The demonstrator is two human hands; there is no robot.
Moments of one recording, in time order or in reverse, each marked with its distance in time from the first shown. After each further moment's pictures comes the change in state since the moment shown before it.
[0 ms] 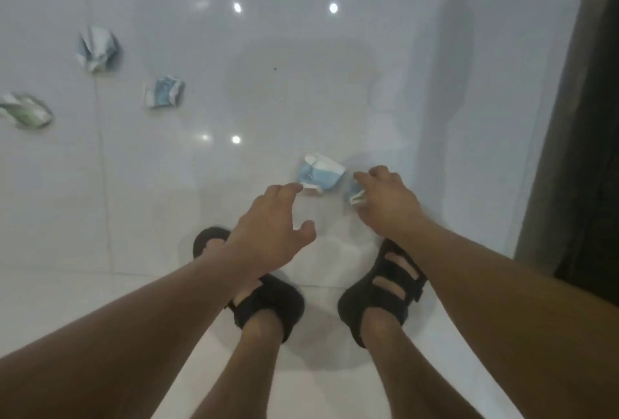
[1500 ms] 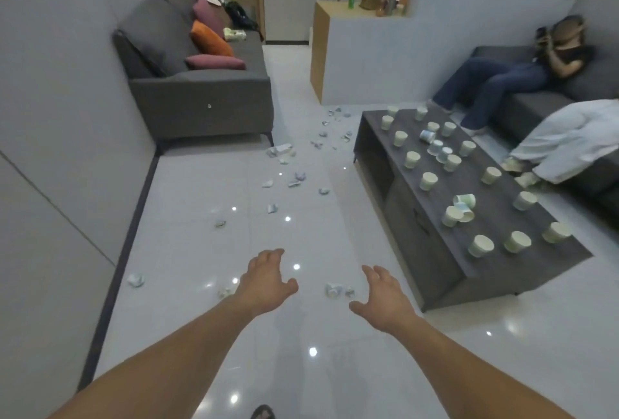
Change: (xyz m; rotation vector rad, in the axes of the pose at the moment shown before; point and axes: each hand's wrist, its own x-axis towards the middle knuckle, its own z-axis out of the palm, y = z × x) left_hand -0.736 -0.096 -0.243 0.178 0.493 0.455; right_hand -0.750 -0.401 -0.153 0.312 0.600 0.228
